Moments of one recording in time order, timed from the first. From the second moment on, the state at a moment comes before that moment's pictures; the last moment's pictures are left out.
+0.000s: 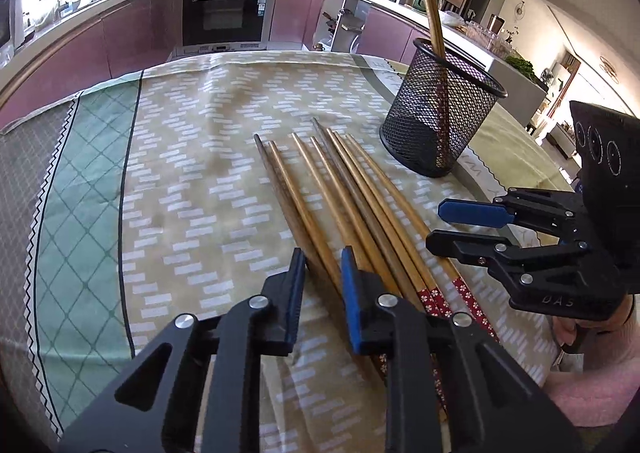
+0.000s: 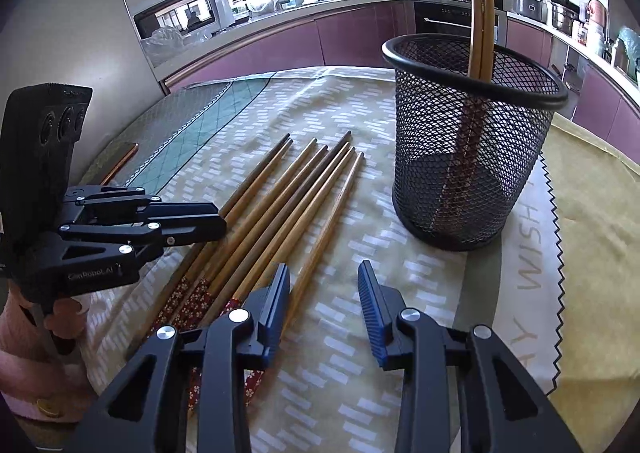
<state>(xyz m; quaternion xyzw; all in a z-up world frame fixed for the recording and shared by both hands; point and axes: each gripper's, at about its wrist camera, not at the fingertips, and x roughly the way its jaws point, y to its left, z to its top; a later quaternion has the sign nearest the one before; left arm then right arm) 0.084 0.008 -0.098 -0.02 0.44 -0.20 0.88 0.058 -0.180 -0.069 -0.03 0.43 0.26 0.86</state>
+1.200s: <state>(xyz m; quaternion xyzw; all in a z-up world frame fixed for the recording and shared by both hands) 0.107 0.000 -0.104 0.00 0.44 -0.14 0.89 0.076 -0.182 -0.071 0.00 0.44 0.24 0.87</state>
